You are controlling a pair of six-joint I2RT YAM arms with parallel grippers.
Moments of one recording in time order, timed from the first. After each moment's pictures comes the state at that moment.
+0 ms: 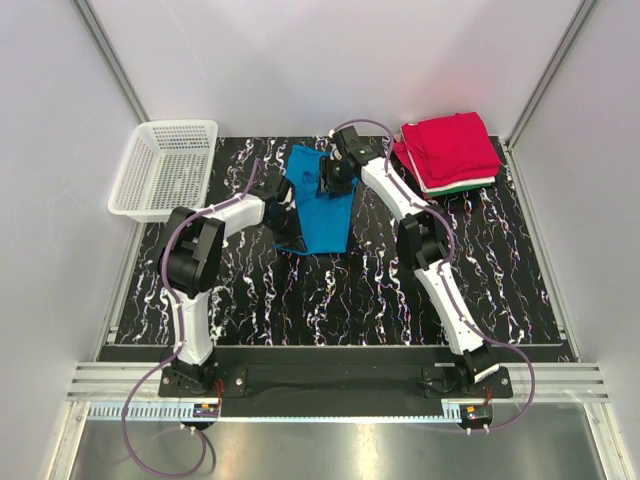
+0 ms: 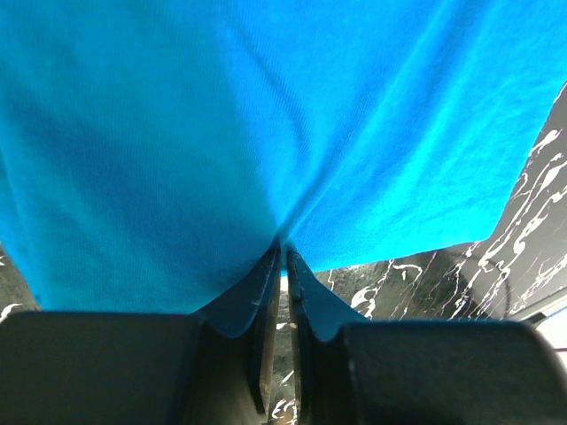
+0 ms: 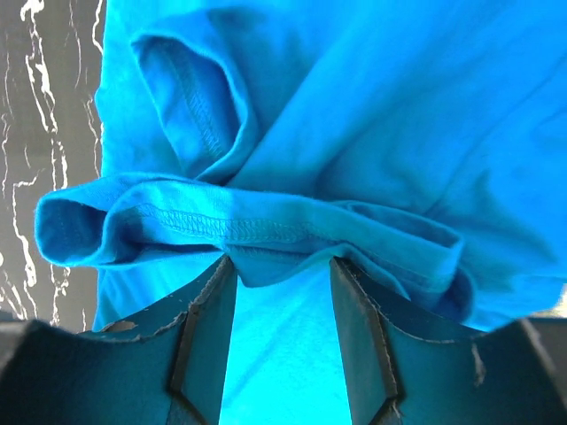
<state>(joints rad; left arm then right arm) -0.39 2.01 1.35 -0.56 0.34 -0.58 0.46 2.73 2.65 -0.86 -0.25 0.40</state>
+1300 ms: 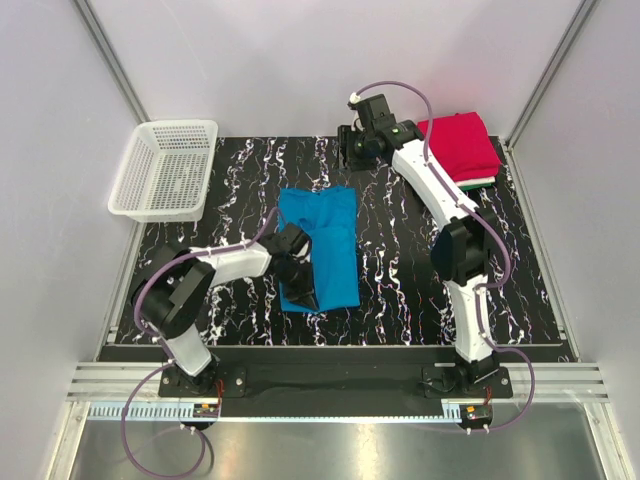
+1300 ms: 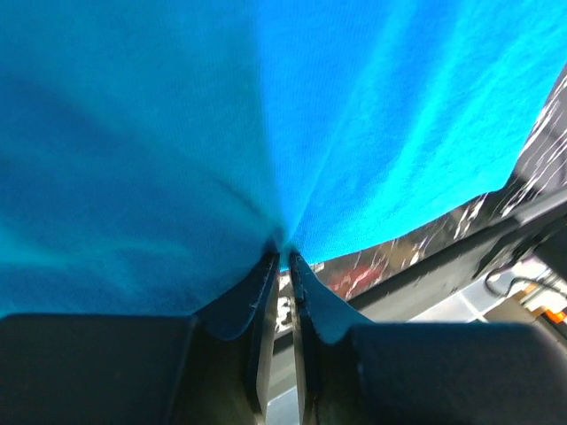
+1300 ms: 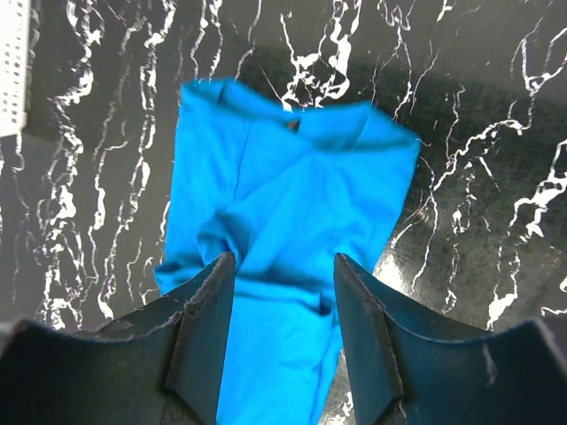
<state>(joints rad) -0.65 1.71 0.91 -0.46 0.41 -0.73 0.45 2.21 2.26 -0.84 -0.12 0.33</state>
